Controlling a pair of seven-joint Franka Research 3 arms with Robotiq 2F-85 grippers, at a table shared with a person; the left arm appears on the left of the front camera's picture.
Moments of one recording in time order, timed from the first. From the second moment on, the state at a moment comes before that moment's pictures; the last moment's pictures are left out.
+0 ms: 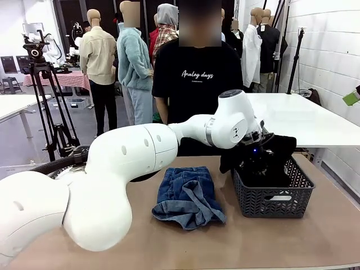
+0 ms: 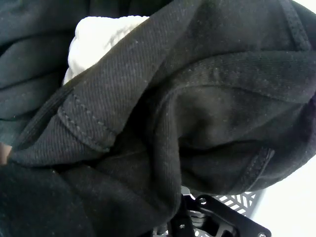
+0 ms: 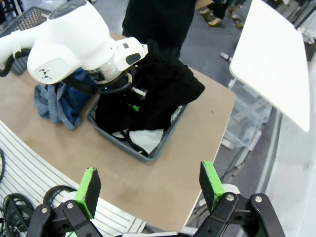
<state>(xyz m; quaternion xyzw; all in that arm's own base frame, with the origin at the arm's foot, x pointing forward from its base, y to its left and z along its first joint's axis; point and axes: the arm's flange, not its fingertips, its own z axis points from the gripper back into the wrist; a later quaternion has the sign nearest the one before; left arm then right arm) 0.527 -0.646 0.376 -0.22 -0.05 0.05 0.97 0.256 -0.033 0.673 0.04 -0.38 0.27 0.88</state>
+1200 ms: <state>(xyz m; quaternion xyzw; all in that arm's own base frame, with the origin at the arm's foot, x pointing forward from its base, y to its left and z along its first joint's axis) 0.510 -0.656 0.401 -0.21 -0.07 0.05 0.97 0.256 -0.033 0.673 0.04 -0.38 0.27 0.88</state>
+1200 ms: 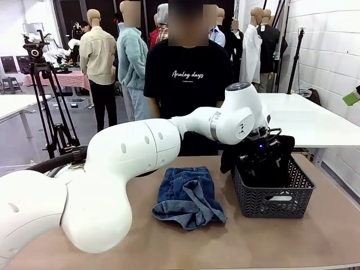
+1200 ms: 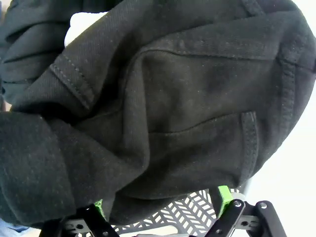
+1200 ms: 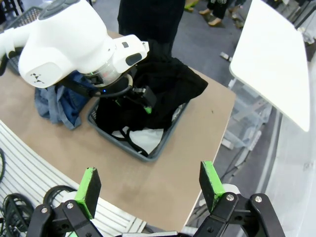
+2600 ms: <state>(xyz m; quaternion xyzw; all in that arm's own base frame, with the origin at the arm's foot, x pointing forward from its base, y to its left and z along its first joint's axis) 0.473 -0.654 0.477 -0.15 -0.10 0.01 0.98 0.256 -0.033 0.674 0.04 -0.38 0.27 0.88</state>
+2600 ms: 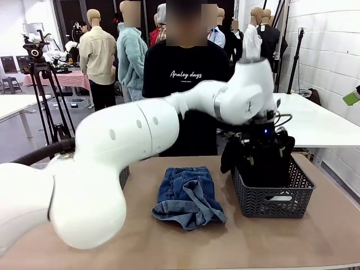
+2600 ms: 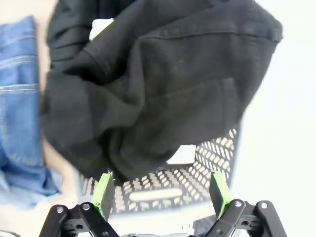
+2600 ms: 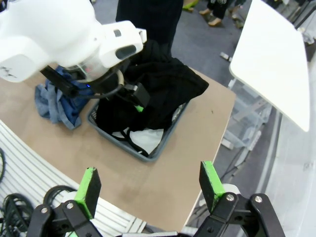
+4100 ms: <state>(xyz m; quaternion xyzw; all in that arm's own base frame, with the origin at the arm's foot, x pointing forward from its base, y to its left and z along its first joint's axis) 0.436 -0.588 0.602 -0.07 -0.07 -0.10 0.99 0.255 -0.033 0.674 0.04 -0.38 0.27 0.88</state>
